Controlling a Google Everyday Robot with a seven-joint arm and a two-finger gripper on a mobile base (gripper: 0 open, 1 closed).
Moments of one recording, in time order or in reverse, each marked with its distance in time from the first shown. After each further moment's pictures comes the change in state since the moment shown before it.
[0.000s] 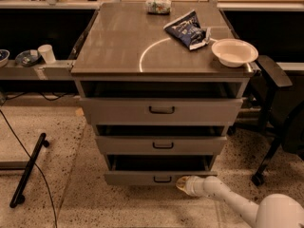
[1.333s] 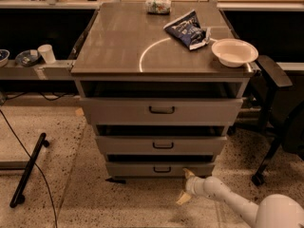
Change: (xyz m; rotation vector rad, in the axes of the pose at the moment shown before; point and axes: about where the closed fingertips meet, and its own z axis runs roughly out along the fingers) arm 0.000 -0.005 0.001 0.008 -0.002 0.000
